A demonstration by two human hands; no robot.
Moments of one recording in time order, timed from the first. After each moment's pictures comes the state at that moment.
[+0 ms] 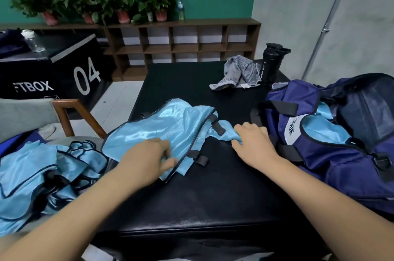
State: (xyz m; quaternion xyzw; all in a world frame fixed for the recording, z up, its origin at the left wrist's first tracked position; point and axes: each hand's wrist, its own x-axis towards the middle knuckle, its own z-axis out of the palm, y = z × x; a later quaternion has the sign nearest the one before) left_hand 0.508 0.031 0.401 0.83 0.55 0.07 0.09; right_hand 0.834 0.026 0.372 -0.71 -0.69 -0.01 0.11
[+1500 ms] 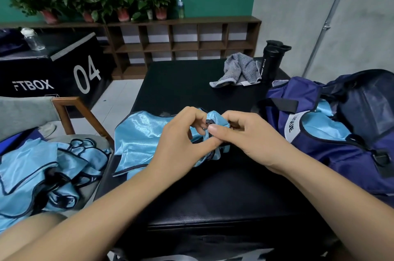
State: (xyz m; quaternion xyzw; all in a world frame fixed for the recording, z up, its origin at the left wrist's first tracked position) left_hand 0.591 -0.022 0.454 0.78 0.36 0.46 0.22; right_hand 0.787 -0.051 0.481 -0.50 -0.67 0.38 0.40
